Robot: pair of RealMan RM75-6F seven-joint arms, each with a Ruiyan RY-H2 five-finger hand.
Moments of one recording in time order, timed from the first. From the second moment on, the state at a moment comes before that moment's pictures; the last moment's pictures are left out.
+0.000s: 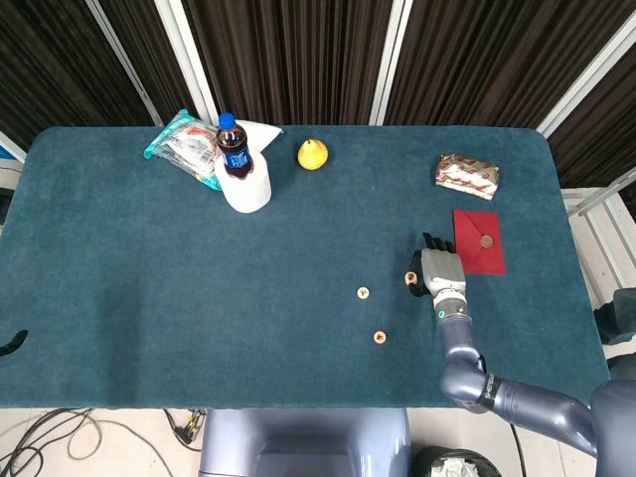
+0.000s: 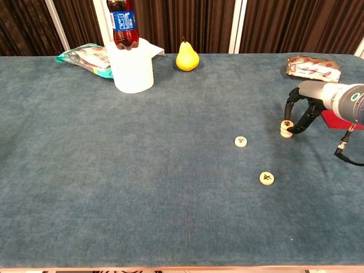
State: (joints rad) left arm -0.06 -1.07 -0.11 -1.63 1.31 1.47 0.05; right arm 0.81 -1.58 0.28 -1.42 -0.41 1.00 -0.62
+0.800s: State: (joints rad) left arm -0.06 -1.07 -0.11 -1.64 1.31 1.47 0.05; right arm 0.81 -1.58 0.27 -1.42 -0.40 1.00 -0.62
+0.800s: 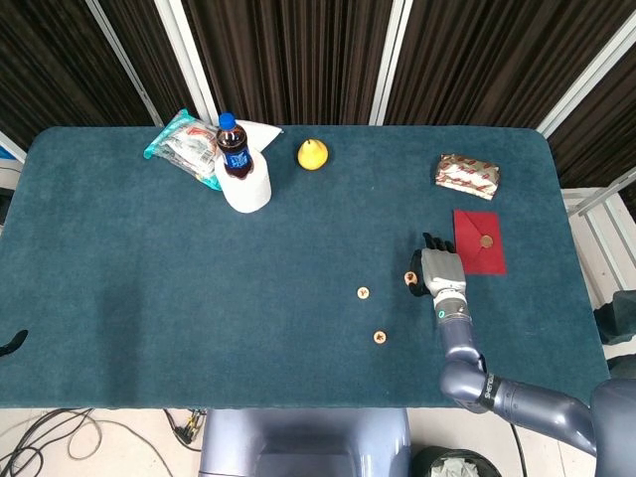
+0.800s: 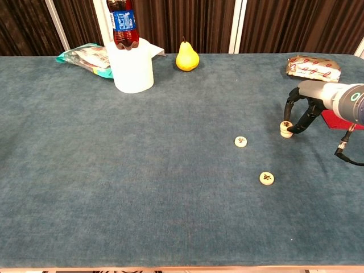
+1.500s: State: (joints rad) left arm -0.06 -1.07 -0.11 -1.64 1.31 1.47 0.05; right arm 0.81 -1.53 0.27 -1.58 -0.50 1.07 -0.60
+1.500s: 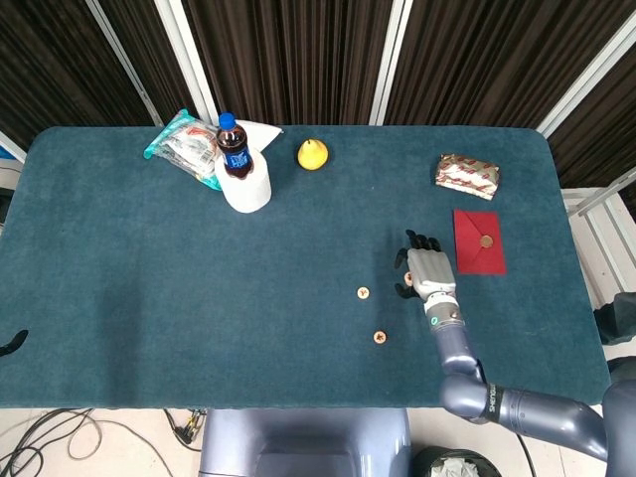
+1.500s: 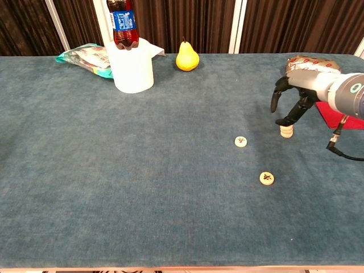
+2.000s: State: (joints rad) left arm -0.06 -1.06 -0.11 -1.64 1.31 1.46 0.04; right arm 0.86 -1.62 0.23 -1.61 -0.54 1.11 -0.68
